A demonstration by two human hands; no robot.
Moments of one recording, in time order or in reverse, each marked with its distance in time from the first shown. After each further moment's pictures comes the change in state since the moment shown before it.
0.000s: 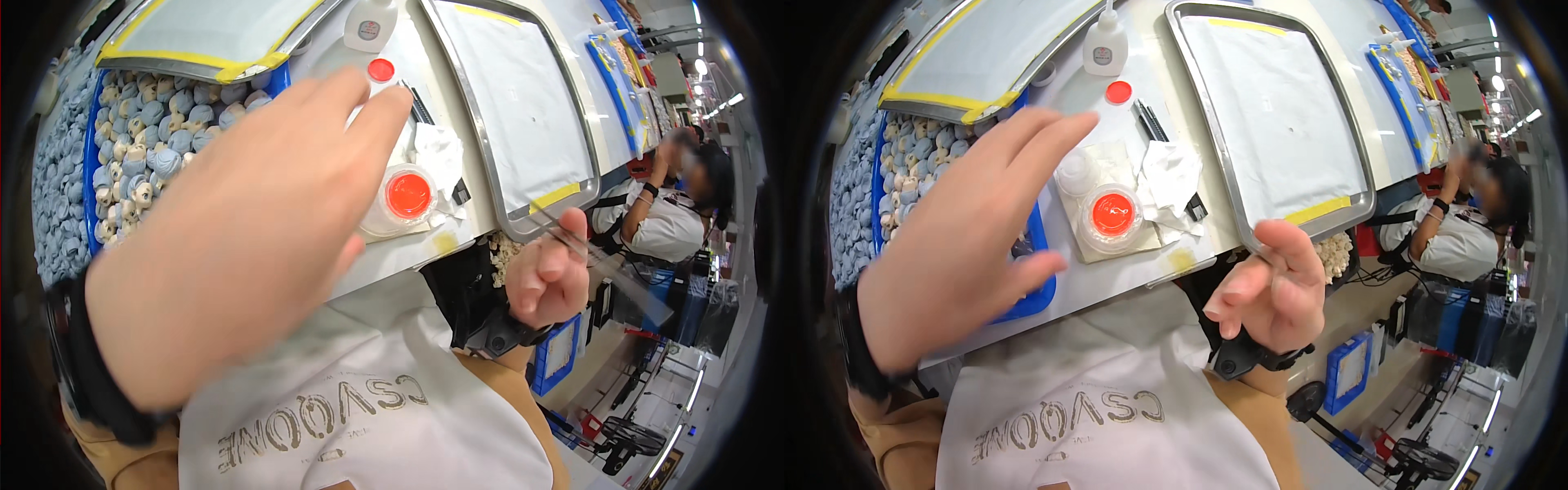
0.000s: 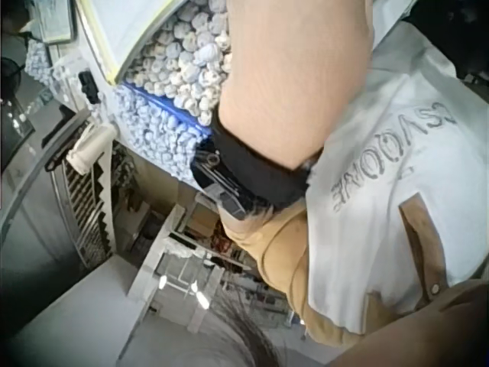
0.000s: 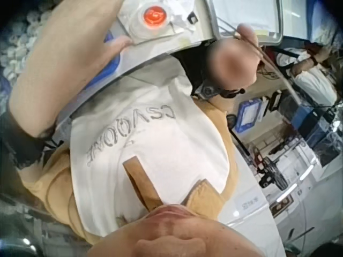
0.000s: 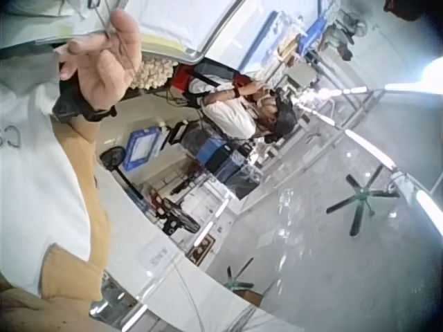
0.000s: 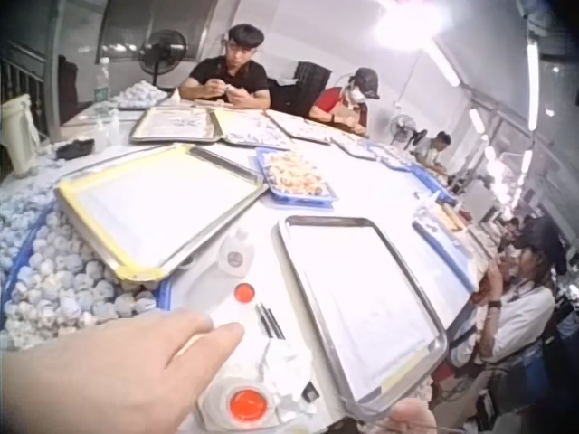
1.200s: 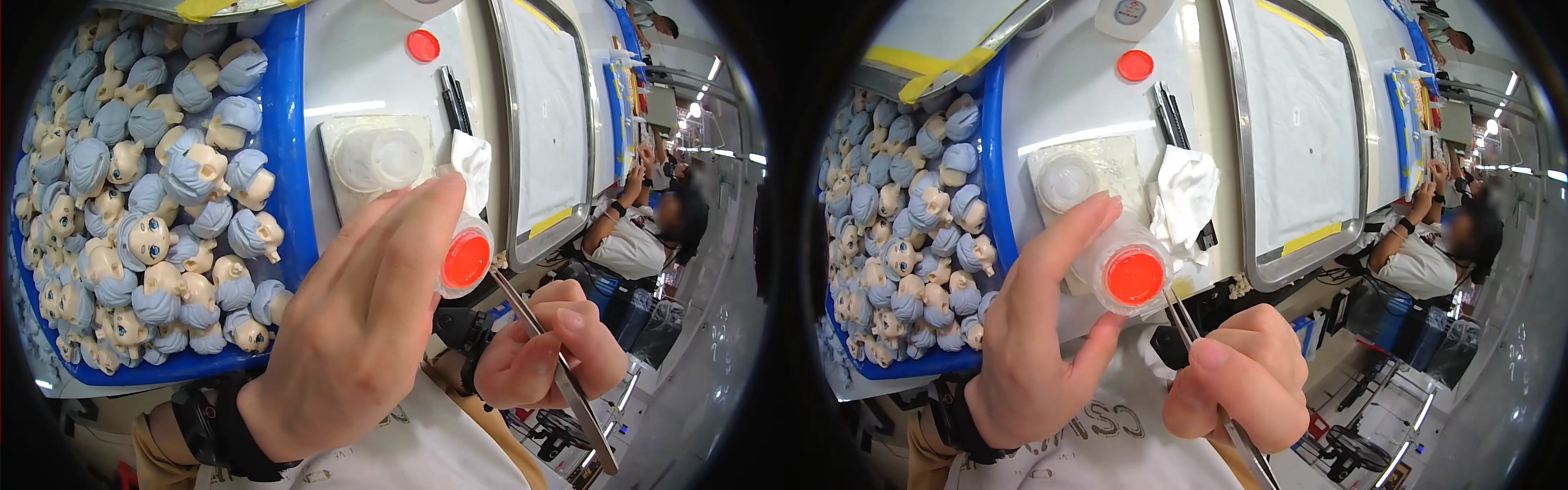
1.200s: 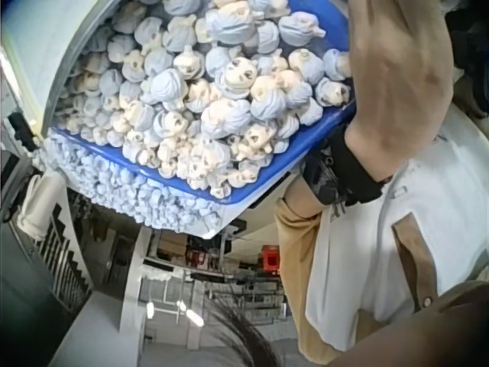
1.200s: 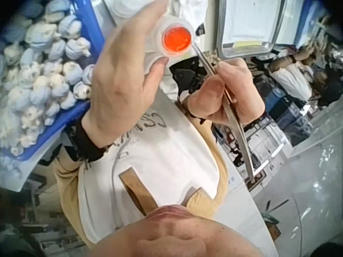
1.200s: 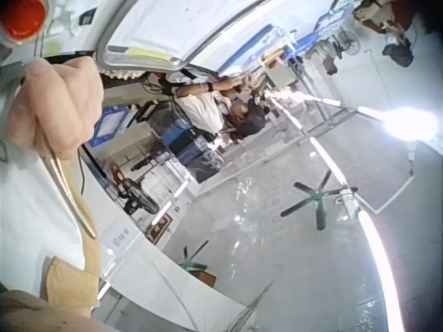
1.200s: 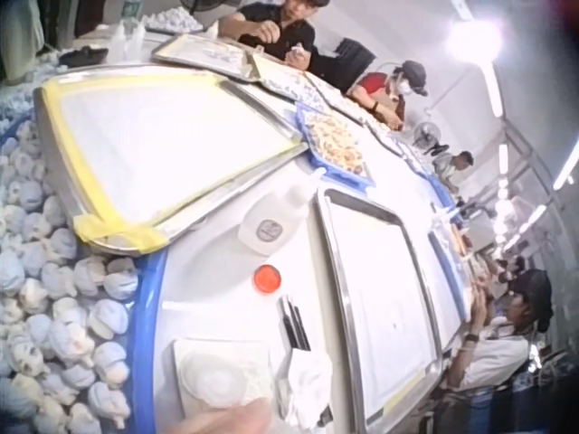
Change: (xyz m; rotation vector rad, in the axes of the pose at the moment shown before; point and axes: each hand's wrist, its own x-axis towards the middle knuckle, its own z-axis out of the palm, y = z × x) left_hand -0.009 0.009 0.104 -0.663 0.643 -0.140; right_hand 0.039 0.026 0.047 -1.555 -0.401 -0.494
